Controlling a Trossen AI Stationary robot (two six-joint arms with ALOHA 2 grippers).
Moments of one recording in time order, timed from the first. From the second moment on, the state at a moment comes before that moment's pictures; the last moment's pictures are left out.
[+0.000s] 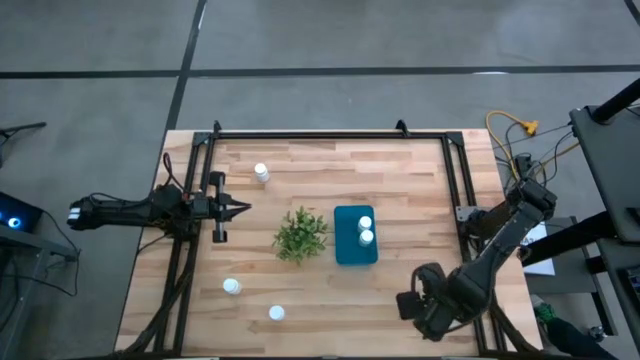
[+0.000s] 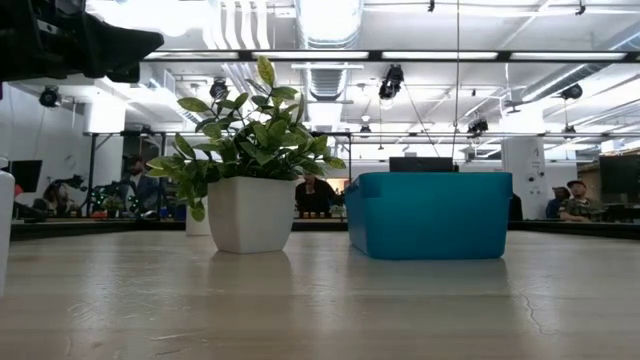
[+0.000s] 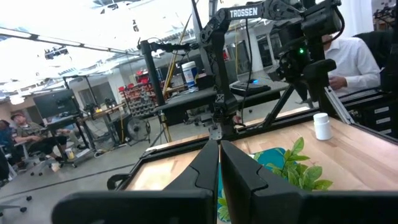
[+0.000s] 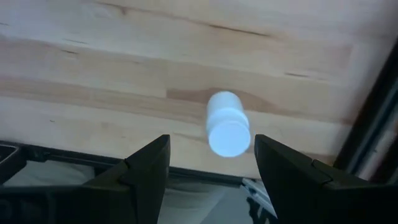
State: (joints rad) left arm -0.01 0.20 0.11 0.21 -0.04 0.28; right arm 0.84 1.64 1.37 -1.19 -0.03 2.30
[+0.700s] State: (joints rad) left arm -0.01 0.20 0.11 0.21 -0.04 0.24; right arm 0.87 1.64 1.36 -1.08 0.16 1.84
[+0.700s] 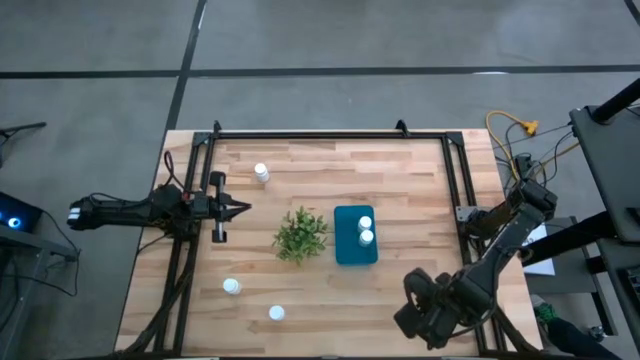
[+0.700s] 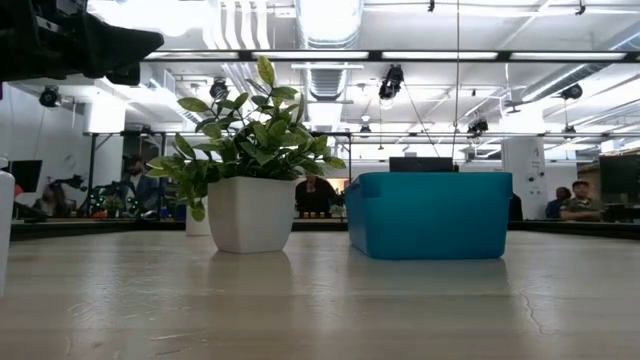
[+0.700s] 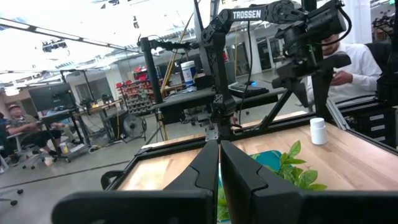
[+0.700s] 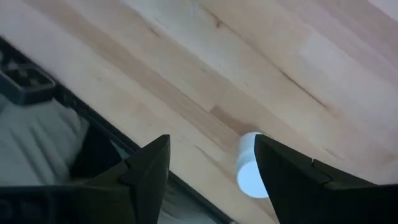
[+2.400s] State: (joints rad) left arm -0.01 0.25 0.11 0.19 -0.04 0.21; right arm 0.93 1.64 1.17 -0.91 -0.03 1.25
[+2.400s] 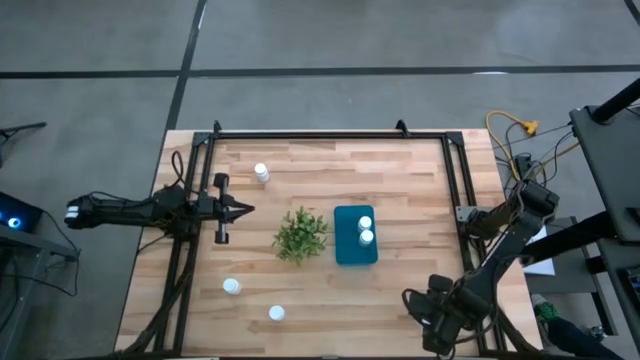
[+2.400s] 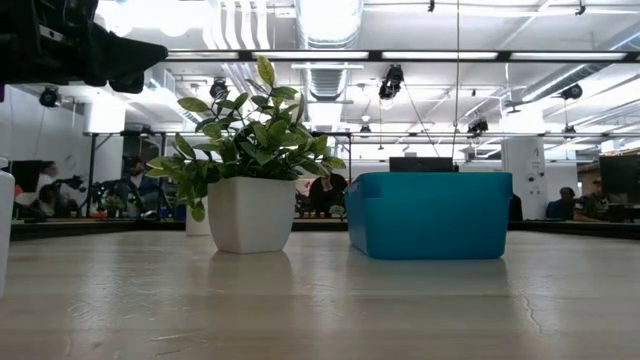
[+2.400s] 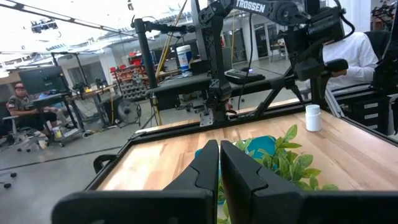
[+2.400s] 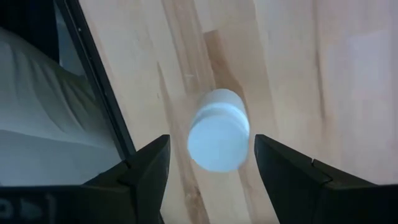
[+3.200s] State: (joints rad) left arm -0.01 0.25 0.11 0.19 -0.04 0.21; right arm 0.93 1.64 1.02 -0.69 -0.07 1.29
